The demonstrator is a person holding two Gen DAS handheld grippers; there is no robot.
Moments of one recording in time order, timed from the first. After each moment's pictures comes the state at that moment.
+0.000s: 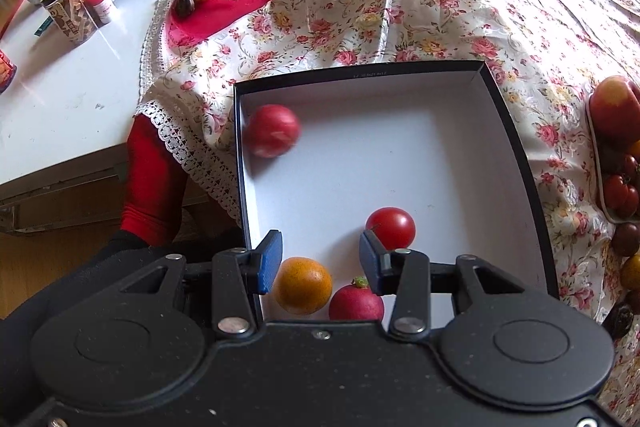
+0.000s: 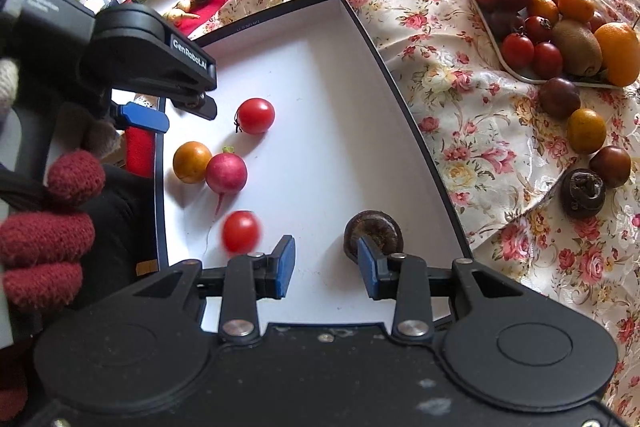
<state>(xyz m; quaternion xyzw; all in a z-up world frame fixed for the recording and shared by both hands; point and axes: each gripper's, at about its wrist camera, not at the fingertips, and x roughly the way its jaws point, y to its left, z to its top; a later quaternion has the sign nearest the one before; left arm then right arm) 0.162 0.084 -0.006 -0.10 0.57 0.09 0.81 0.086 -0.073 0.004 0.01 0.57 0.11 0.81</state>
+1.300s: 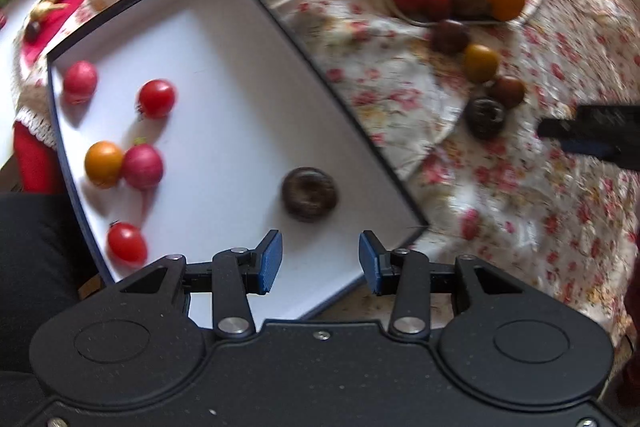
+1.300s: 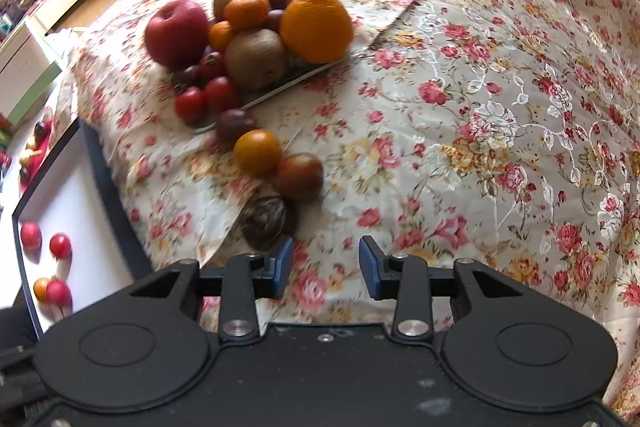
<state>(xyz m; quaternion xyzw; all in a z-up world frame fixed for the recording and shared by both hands) 0.081 -0.048 0.015 0.00 0.61 -0.12 0.78 0.104 -0.294 0.019 0.13 0.56 -0.10 0.81</state>
